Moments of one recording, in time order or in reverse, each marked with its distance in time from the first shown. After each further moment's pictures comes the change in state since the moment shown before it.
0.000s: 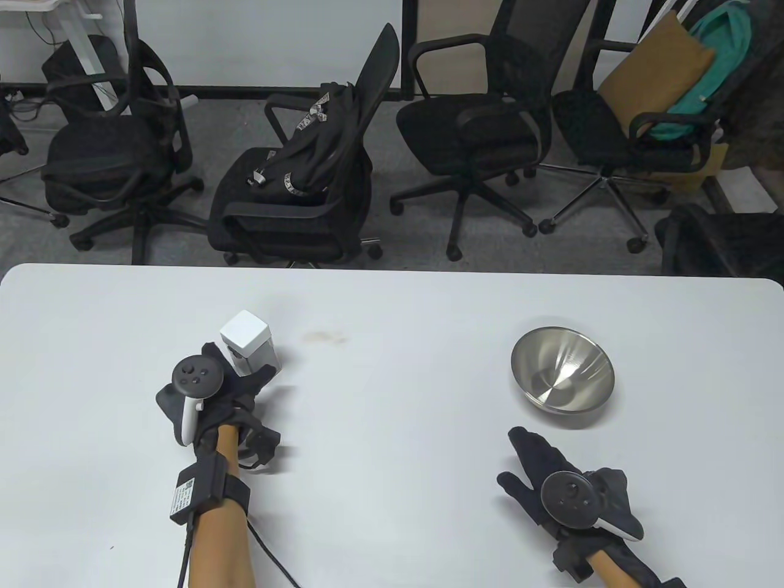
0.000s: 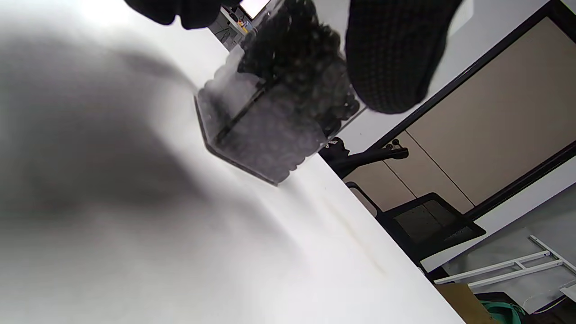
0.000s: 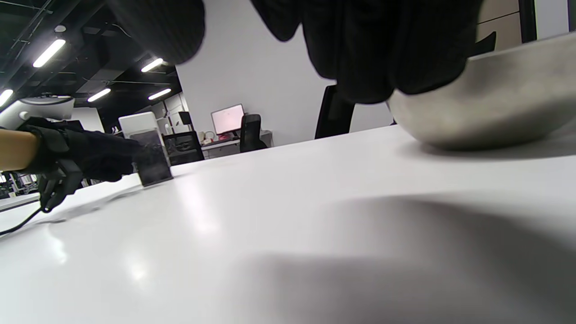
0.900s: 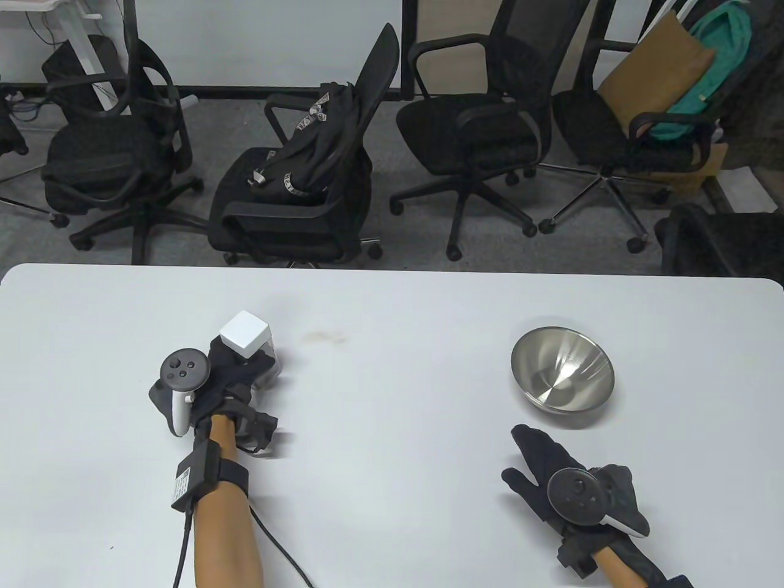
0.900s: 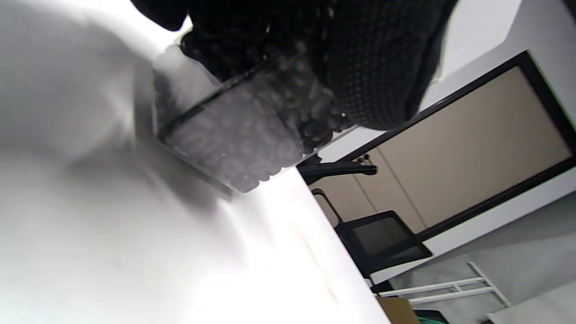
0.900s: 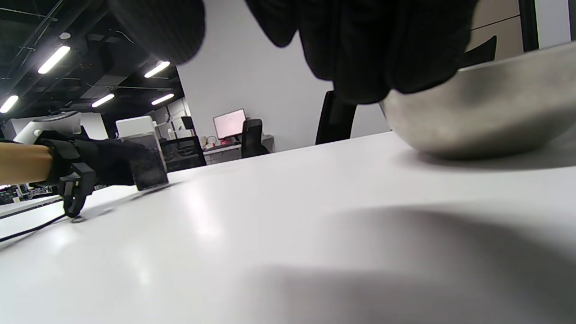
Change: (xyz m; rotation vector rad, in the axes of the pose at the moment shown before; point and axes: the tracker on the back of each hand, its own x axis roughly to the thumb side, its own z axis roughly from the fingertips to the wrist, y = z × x) left_hand -0.010 0.002 -0.019 -0.014 -0.088 0.184; right_hand -0.006 -0.003 -0.001 -0.017 -0.012 -0.010
